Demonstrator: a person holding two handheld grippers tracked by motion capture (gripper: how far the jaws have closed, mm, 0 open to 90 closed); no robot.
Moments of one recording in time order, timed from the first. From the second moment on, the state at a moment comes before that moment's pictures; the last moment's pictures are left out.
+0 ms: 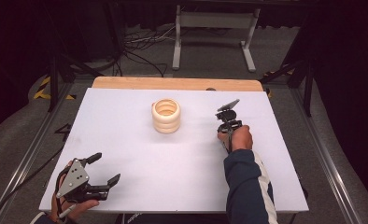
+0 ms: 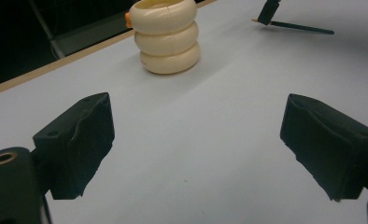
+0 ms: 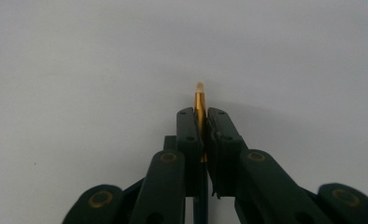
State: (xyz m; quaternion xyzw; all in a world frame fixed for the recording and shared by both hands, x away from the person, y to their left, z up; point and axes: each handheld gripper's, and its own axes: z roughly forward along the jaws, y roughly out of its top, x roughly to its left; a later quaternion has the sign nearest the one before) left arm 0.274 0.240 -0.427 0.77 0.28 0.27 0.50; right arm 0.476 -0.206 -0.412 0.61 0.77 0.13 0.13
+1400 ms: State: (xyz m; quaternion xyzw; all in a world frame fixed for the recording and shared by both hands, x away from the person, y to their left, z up) left arm 0.275 0.240 -0.428 0.77 0.29 0.27 0.49; right arm 0.413 -0.208 -0.303 0.39 0.76 0.42 0.31
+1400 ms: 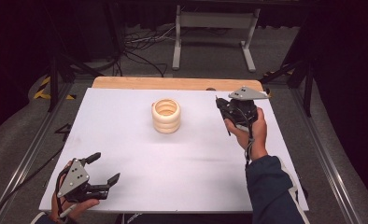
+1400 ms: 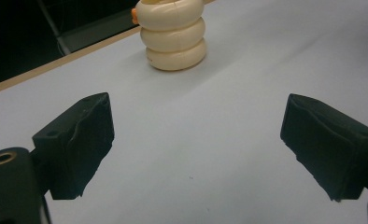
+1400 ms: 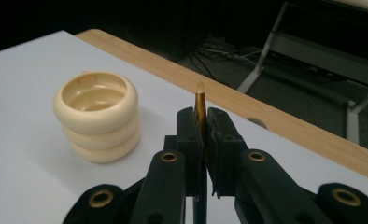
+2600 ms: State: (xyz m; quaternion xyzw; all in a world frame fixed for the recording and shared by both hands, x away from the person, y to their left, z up) left arm 0.273 0.244 -0.428 0.77 0.29 0.27 0.50; right arm 0.420 -0.168 -0.278 0.30 0.67 0.60 0.32
